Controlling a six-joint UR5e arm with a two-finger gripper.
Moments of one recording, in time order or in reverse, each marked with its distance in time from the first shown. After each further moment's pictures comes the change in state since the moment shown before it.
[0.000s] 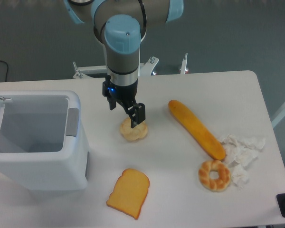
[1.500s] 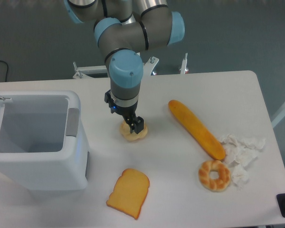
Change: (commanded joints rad) arm -0.015 -0.130 0.064 -0.127 0.044 -0.027
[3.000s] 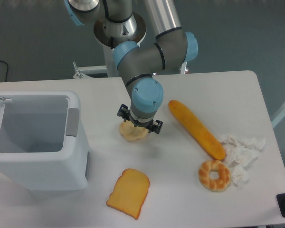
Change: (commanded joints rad) arm 0.066 -0.130 -0.020 -0.035 0.058 -0.299
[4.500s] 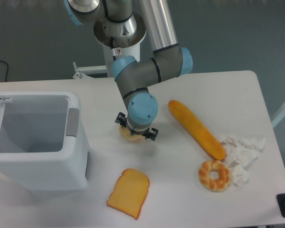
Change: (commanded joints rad) arm -0.018 -0.040 -0.041 0.107 0.003 -0.002
